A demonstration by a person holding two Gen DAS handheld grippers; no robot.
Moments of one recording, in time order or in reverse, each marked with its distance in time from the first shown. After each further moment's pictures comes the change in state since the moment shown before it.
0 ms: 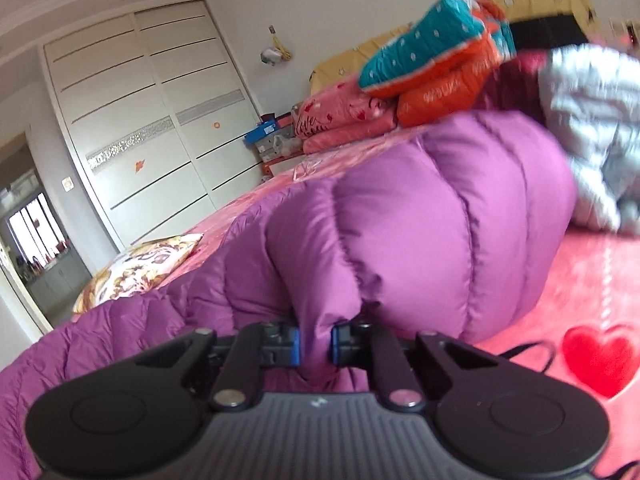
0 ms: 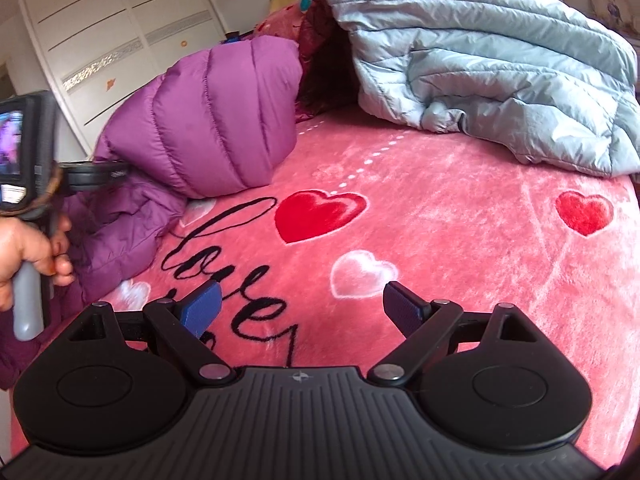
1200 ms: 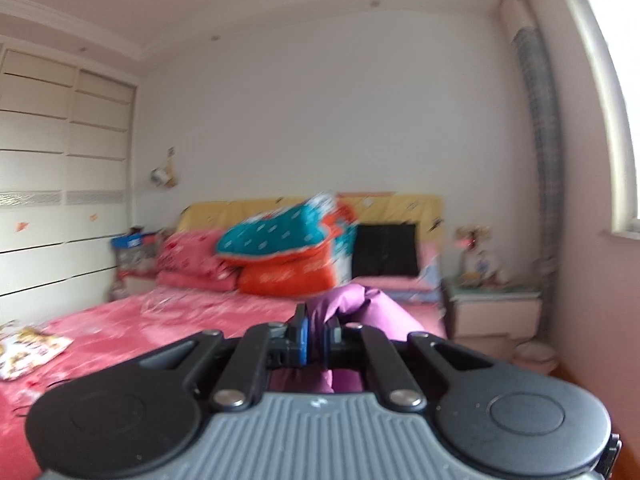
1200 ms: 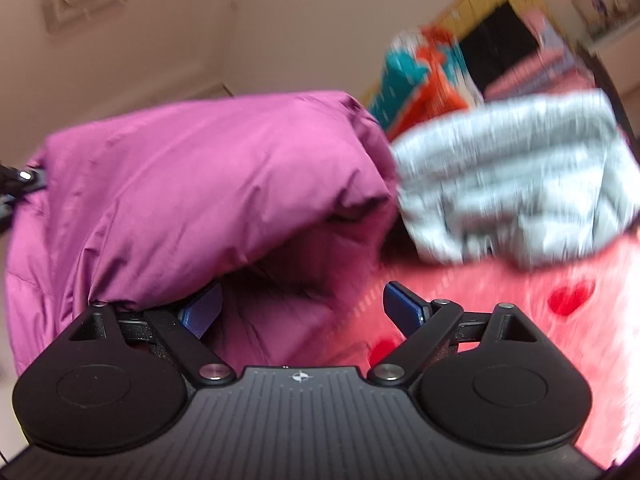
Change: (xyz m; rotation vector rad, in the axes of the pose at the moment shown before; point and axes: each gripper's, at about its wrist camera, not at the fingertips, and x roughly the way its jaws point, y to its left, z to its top) left arm -0.288 0.042 0.102 -0.237 -0.415 -0.549; right arm -0.183 -0.055 0.019 0.192 -0.448 0.372
